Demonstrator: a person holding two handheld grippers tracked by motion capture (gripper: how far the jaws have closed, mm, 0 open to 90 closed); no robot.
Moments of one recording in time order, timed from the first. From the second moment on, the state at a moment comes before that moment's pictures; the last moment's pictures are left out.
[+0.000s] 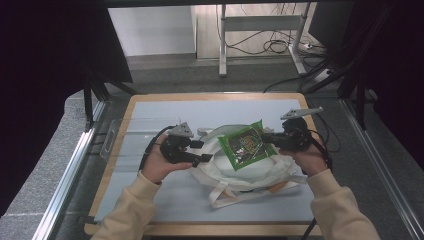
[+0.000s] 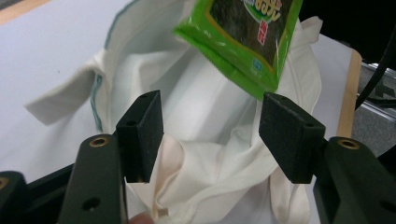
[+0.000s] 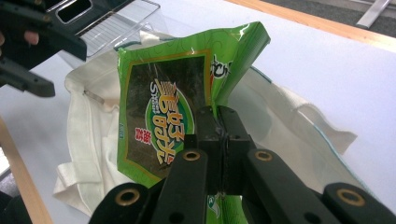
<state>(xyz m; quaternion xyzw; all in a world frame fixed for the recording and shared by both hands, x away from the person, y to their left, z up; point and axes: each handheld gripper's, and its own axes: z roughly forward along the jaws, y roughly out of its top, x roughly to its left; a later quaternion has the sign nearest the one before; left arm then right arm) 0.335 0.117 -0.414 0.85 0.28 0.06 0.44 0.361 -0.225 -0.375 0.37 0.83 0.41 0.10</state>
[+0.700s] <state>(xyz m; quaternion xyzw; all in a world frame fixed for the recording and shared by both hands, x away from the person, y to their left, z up) 0.378 0.089 -0.390 0.88 0.22 0.03 0.42 0.359 -0.213 -0.373 0.31 0.85 0.41 0.10</state>
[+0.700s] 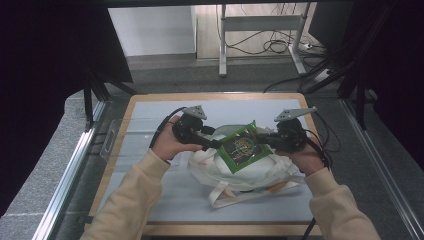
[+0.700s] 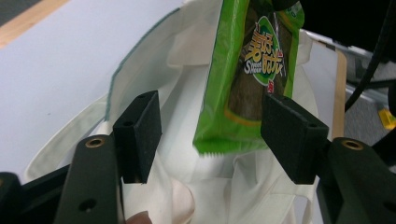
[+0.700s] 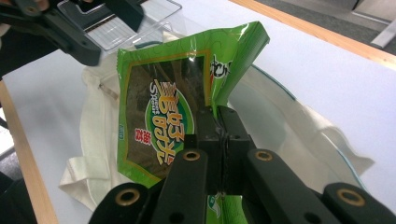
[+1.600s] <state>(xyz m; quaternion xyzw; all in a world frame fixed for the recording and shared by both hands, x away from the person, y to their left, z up) 0.382 0.087 -0.405 0.89 0.20 -0.06 0.41 0.354 -0.192 -0.370 0.23 0.86 0.43 0.14</state>
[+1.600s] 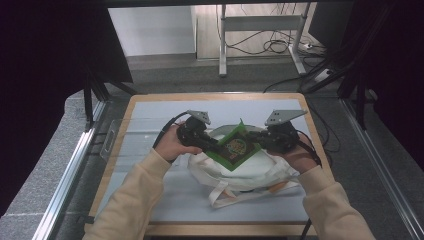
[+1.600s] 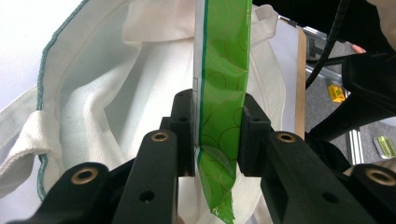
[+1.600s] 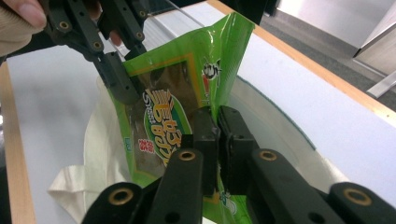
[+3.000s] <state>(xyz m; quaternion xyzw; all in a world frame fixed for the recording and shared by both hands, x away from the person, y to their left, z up) 0.339 0.121 -0.421 0.83 0.26 0.03 0.49 0.335 -0.211 -0.424 0.36 0.79 0.50 0.07</state>
